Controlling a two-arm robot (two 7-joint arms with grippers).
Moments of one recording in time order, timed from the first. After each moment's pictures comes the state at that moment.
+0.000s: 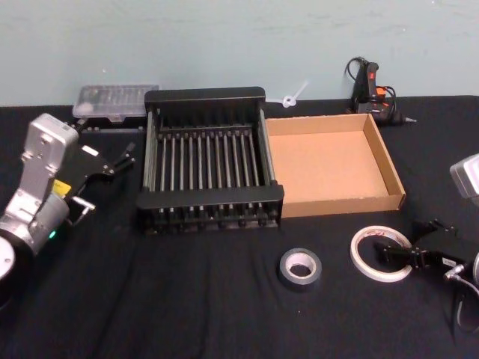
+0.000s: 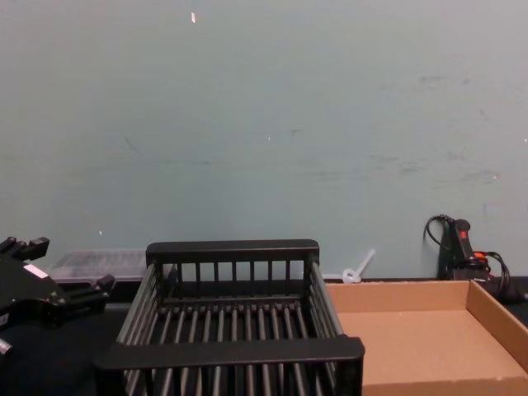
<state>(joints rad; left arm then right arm) -0.20 0.60 0.45 -1.41 -0.25 -0.12 0.03 0.01 0.66 -0.26 -1.58 0.42 0.41 0.36</state>
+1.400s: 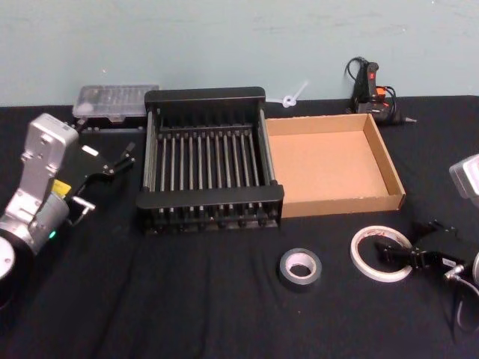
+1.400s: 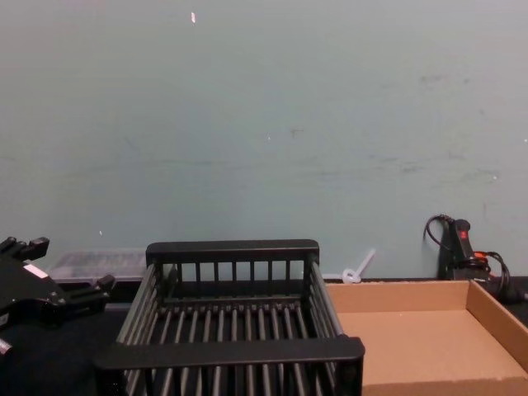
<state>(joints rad) -0.20 0.60 0.45 -1.41 -0.25 -0.12 0.03 0.01 0.65 -0.25 -1.58 0.41 0.42 0.36</state>
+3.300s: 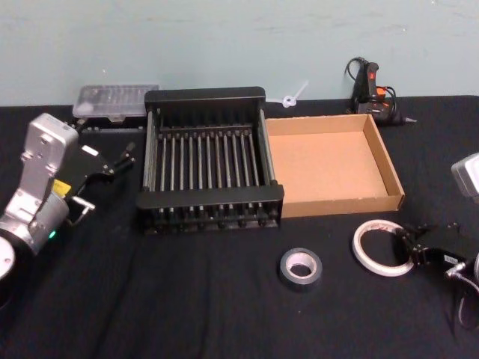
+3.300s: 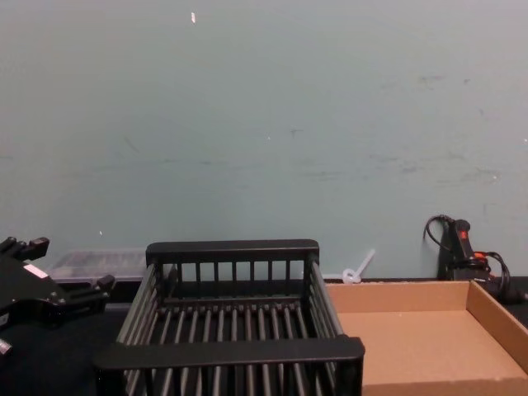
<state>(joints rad) -0.20 0.60 0.45 -1.41 -0.25 -0.12 0.03 0.00 0.65 -0.24 -1.59 0.40 0.39 0.34</state>
